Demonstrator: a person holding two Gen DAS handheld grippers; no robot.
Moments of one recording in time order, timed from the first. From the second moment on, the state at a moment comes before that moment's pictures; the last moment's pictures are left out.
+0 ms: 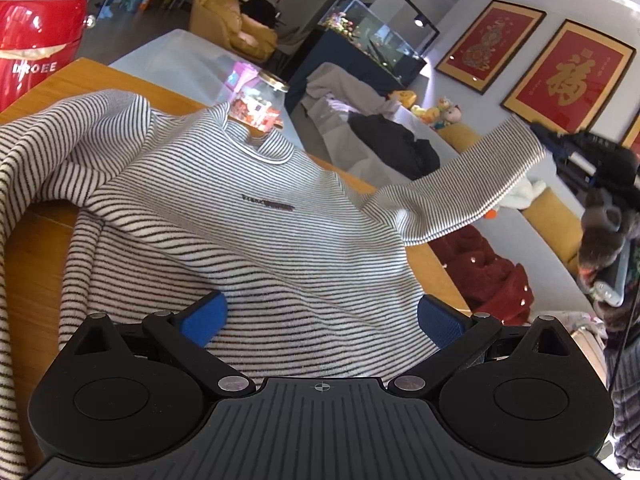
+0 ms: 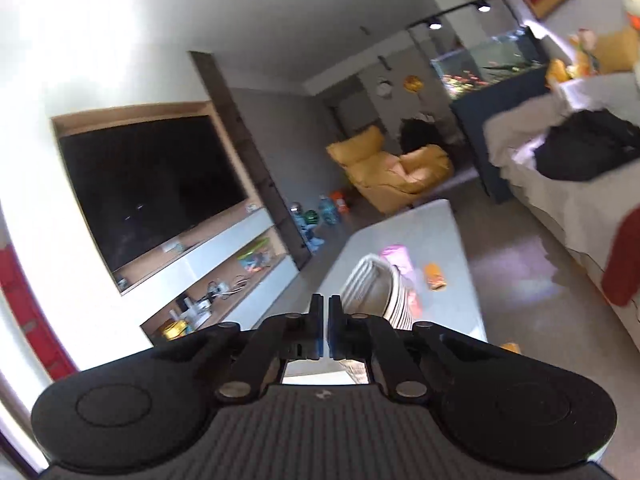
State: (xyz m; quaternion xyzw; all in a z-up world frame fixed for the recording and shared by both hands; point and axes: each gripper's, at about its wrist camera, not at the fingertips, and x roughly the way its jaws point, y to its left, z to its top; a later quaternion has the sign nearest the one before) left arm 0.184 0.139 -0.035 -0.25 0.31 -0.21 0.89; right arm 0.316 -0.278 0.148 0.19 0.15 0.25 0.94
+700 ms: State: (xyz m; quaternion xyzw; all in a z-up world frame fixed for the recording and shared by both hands) left arm 0.182 0.130 -0.033 -0.22 0.32 -0.21 0.90; right arm 0.311 -0.133 0.075 -0.17 0.21 0.24 0.93
